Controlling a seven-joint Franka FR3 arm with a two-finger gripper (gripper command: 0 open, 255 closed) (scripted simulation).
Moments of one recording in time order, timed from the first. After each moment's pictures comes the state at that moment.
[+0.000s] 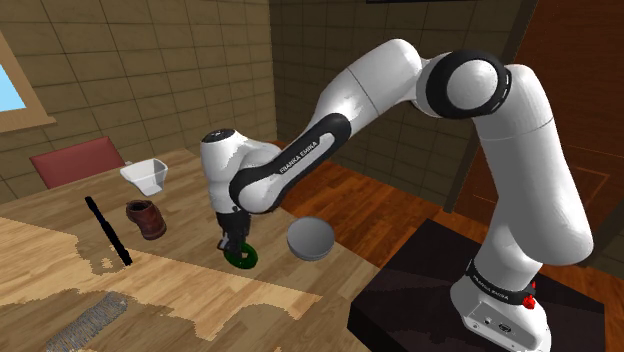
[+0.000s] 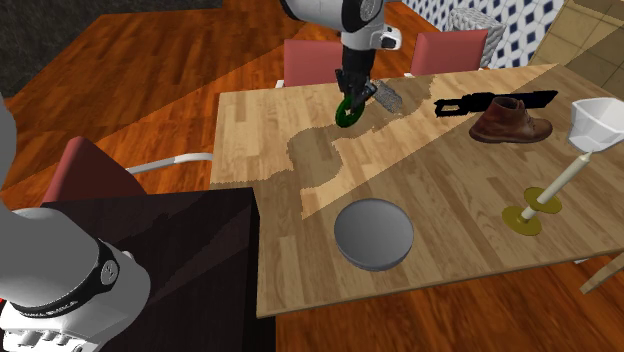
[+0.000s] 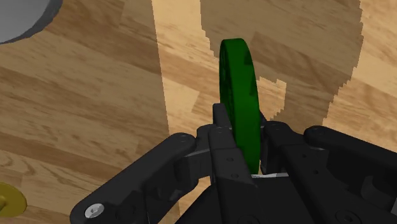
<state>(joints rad) 0.32 0.57 0.39 -1.73 -0.25 2.25 0.30</state>
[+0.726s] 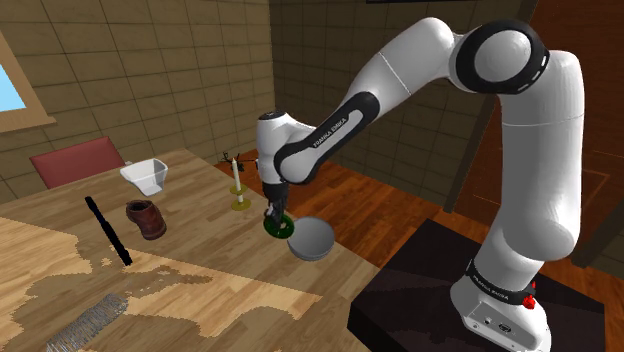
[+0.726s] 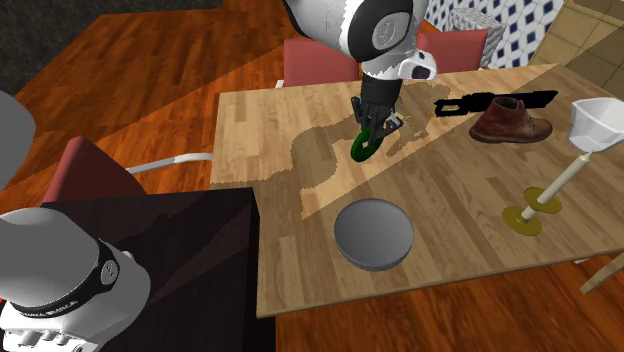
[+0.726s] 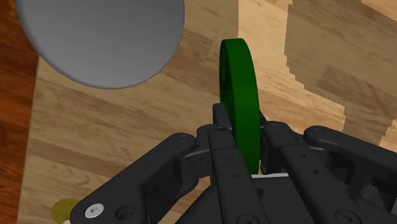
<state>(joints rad) 0.09 0.37 0.39 -2.02 -0.18 2.36 0.06</state>
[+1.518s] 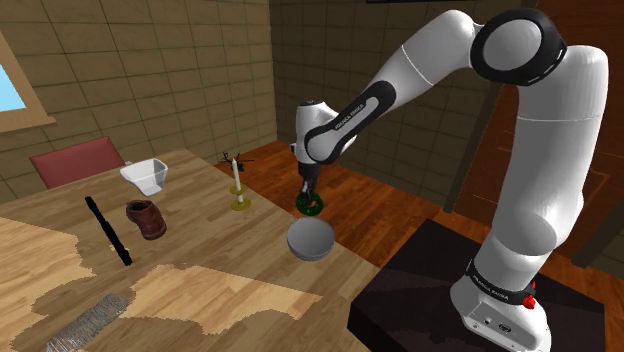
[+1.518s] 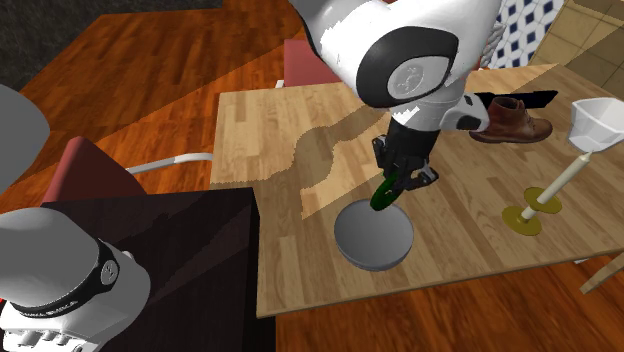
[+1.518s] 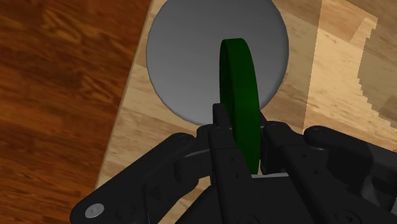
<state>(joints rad) -0.11 0.26 0.33 -2.17 -0.11 2.41 -0.23</state>
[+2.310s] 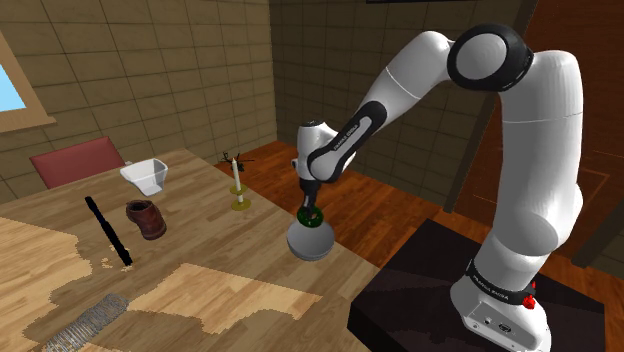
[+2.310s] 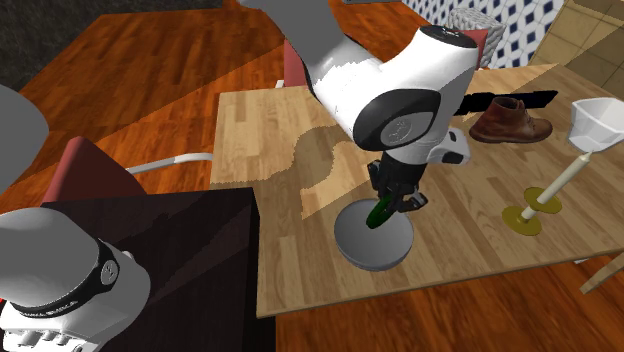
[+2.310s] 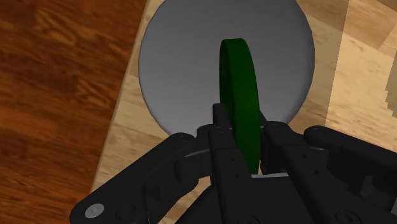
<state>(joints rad) -0.10 0.38 0.30 -2.18 -0.17 2.54 -0.20</state>
